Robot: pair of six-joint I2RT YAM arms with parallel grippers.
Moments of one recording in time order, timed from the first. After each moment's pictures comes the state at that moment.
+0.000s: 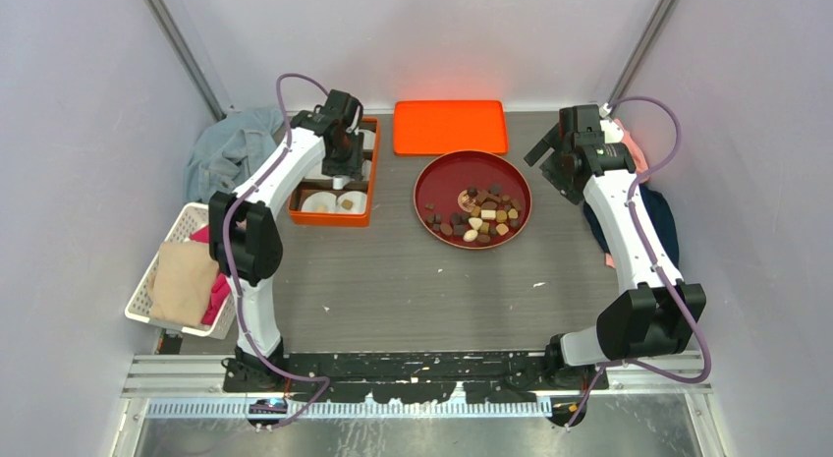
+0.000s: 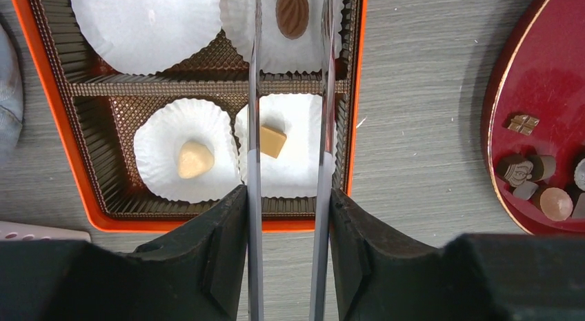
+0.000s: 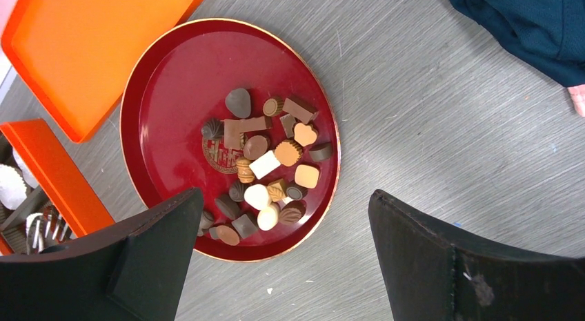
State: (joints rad) left arm -0.36 1.98 1.84 -0.93 -0.13 -0.27; right arm 0.07 1.41 1.42 -0.89 0.24 0.79
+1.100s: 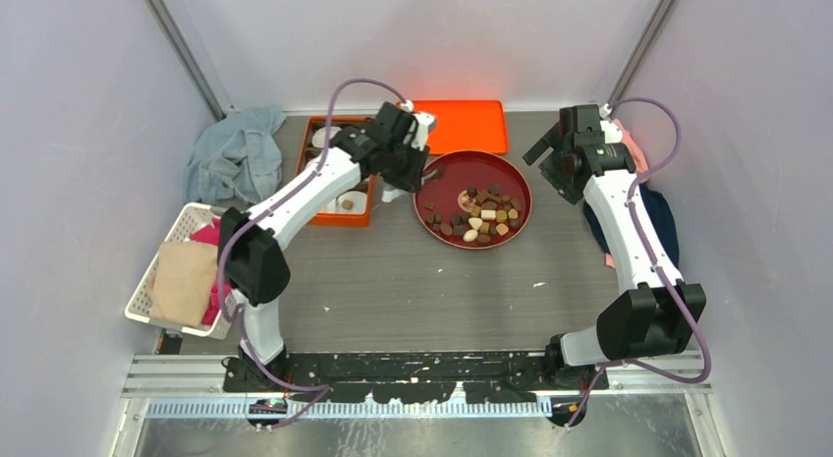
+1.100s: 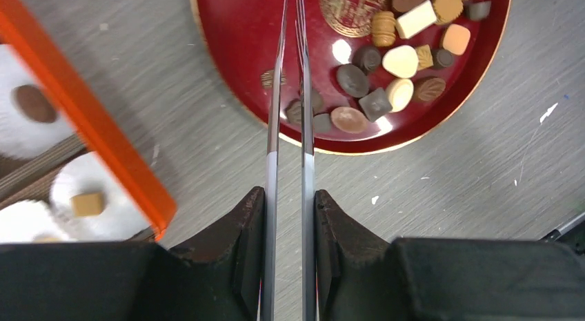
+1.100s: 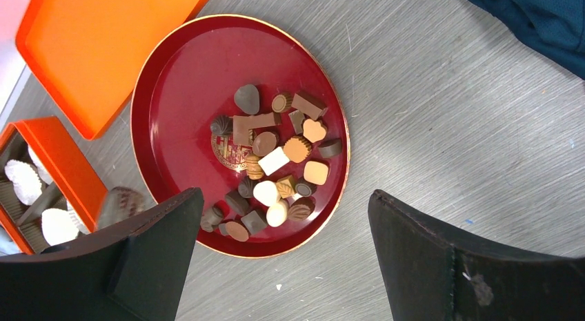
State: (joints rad) left arm -0.63 1.86 1.82 -0.80 0.07 -0.13; right arm 0.07 1.41 1.42 -0.89 0.21 0.81
